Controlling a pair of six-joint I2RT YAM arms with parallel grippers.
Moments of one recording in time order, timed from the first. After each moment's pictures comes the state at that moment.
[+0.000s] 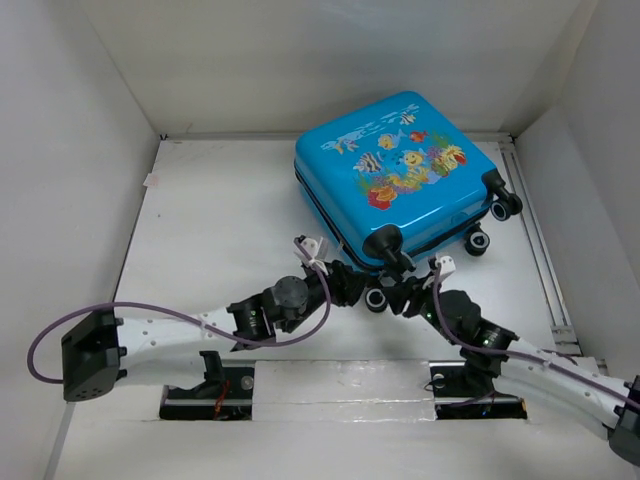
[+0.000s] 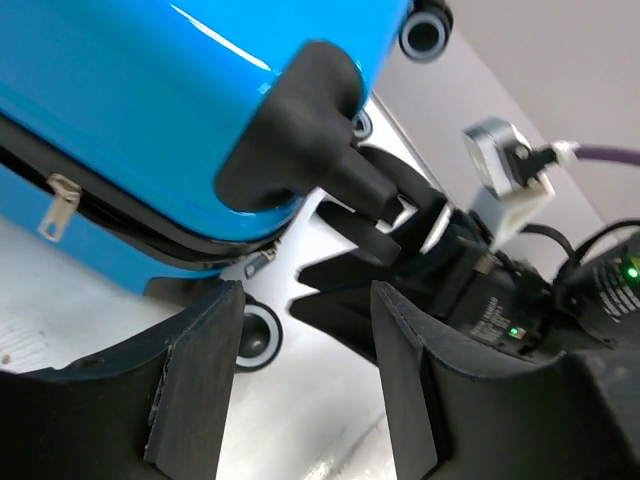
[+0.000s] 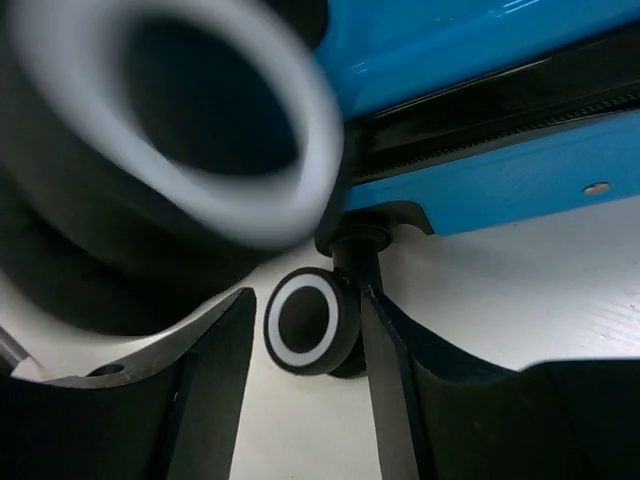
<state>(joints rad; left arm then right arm) -1.24 1.05 0.54 0.43 -0.46 -0.61 0.90 0.51 0.14 0.13 0.30 0.54</state>
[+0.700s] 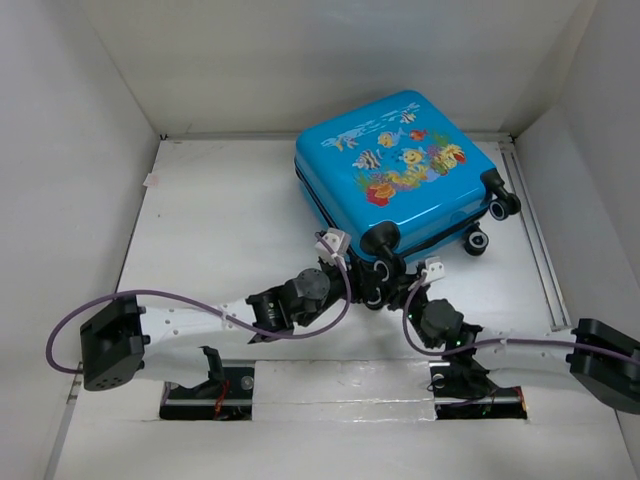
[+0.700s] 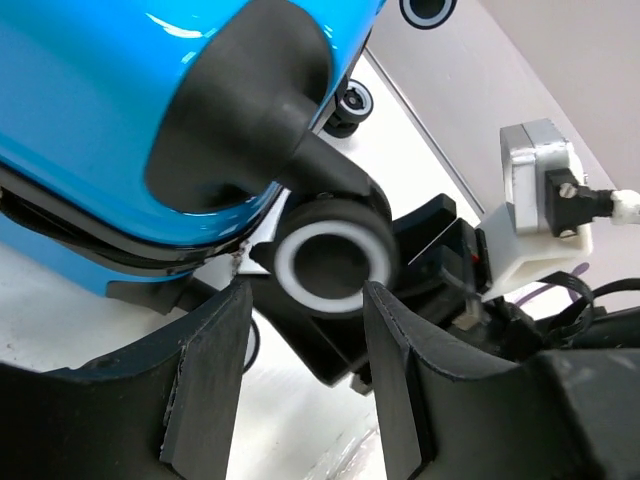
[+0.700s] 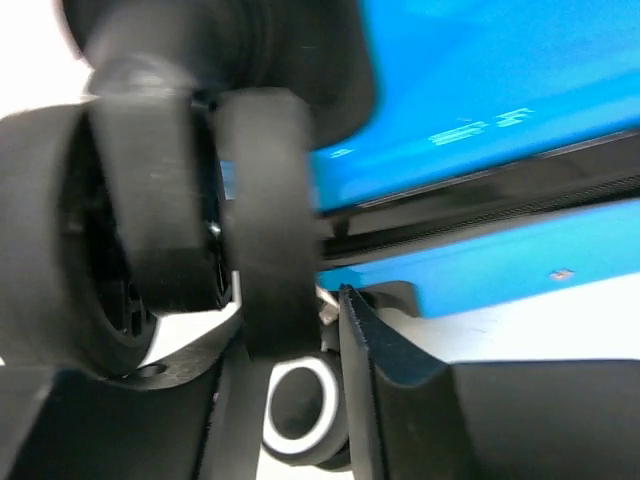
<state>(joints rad) -1.24 1.21 0.66 0.39 -0.42 -0.61 1.09 0.97 0.08 0.84 0.68 0.34</state>
